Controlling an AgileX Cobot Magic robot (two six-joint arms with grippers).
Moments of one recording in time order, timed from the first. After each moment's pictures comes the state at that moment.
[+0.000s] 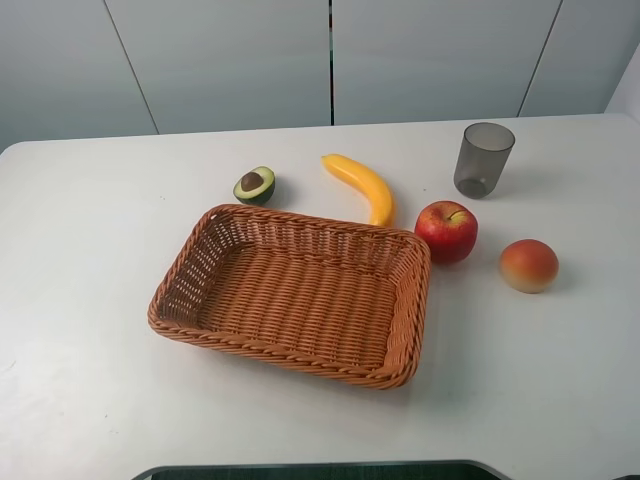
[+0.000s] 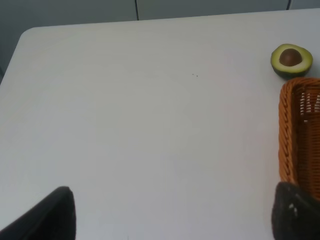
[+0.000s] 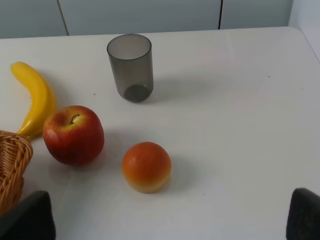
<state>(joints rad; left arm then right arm) 0.01 0.00 -0.51 0.01 1.08 0.00 0.00 0.00 -0.50 0.02 1.10 0.01</state>
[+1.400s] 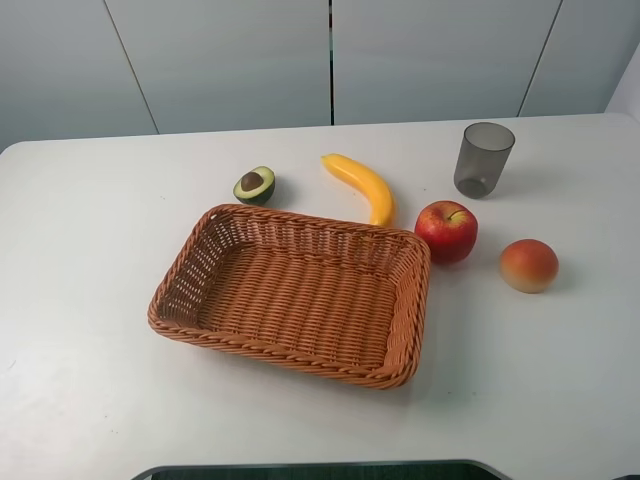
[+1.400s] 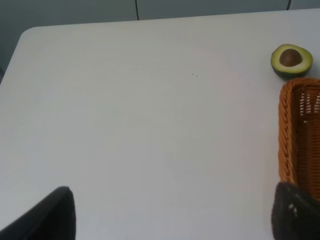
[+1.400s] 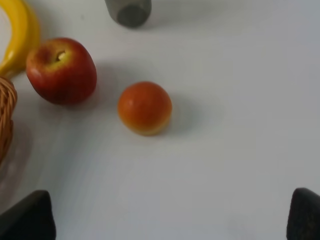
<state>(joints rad) 0.01 0.00 -0.51 0.01 1.08 0.00 0.00 0.50 -0.65 0.02 1.13 0.01</state>
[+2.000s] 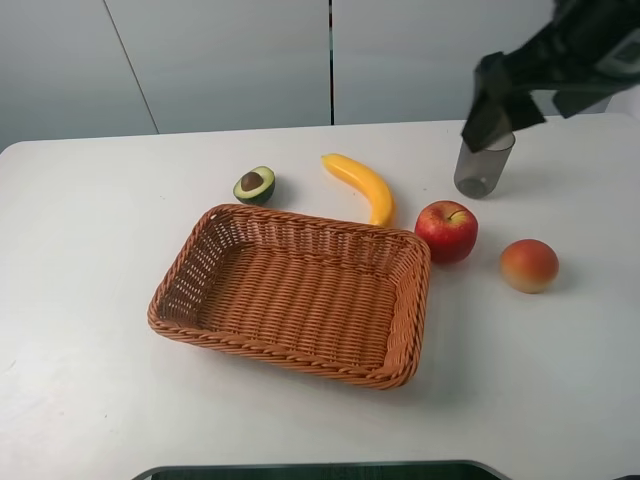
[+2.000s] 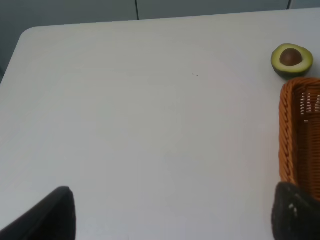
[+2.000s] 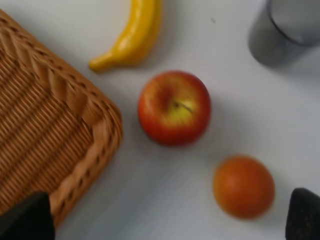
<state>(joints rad) 0.01 0.00 -0.51 0.01 1.08 0.00 0.46 1.37 -1.14 -0.01 1.03 0.01</state>
